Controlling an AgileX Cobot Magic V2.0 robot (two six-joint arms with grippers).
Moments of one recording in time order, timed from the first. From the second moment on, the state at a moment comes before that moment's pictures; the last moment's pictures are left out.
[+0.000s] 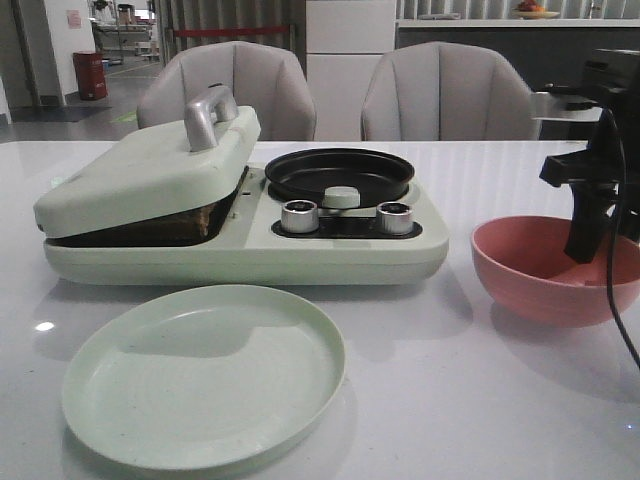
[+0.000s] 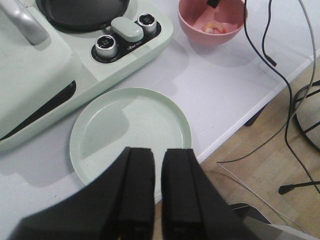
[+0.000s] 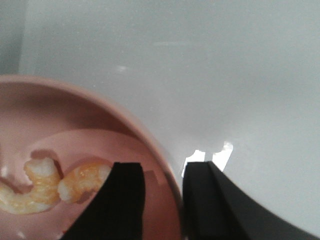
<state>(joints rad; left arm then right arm) -0.82 0.82 -0.87 0.02 0.79 -0.11 0.00 1.96 -1.42 0.20 0.93 -0.31</state>
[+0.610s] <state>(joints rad) -0.82 0.82 -0.87 0.01 0.79 -0.11 0.01 1.91 -1.42 0.20 0.93 -0.33</state>
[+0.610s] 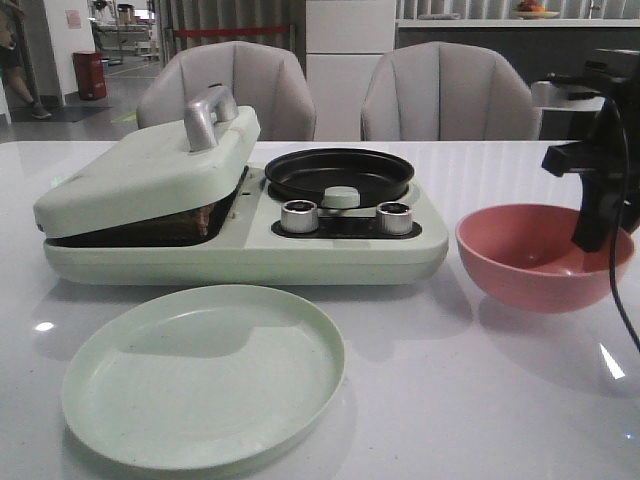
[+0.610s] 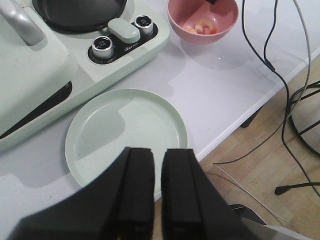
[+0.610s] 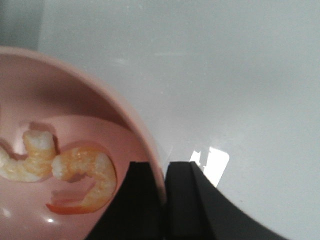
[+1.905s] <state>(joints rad) -0.82 0.82 -0.87 0.01 0.79 -0.11 0.54 2.02 -1.91 -1.00 0.71 0.31</state>
